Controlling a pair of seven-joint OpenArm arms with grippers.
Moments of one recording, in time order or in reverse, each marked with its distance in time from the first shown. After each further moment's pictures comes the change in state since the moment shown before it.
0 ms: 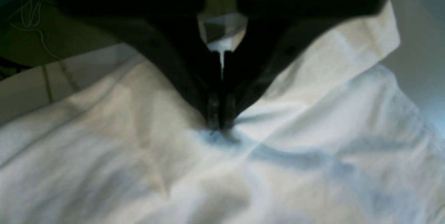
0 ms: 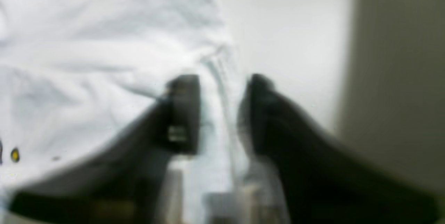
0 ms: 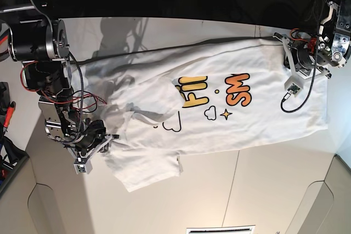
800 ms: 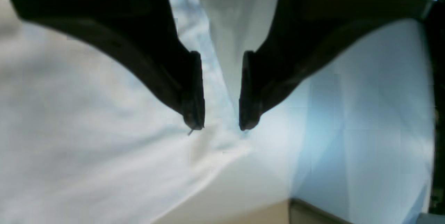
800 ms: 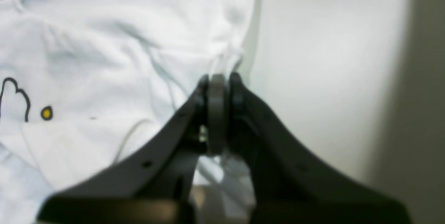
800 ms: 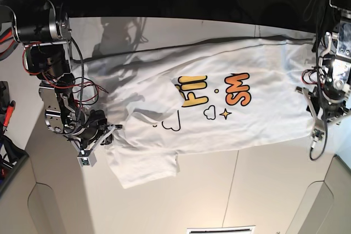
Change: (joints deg) left arm -15.2 -0.1 -1.2 -10.6 17.0 17.5 -13.3; right arm -6.6 1.6 0.0 10.7 1.1 1.6 -5.7
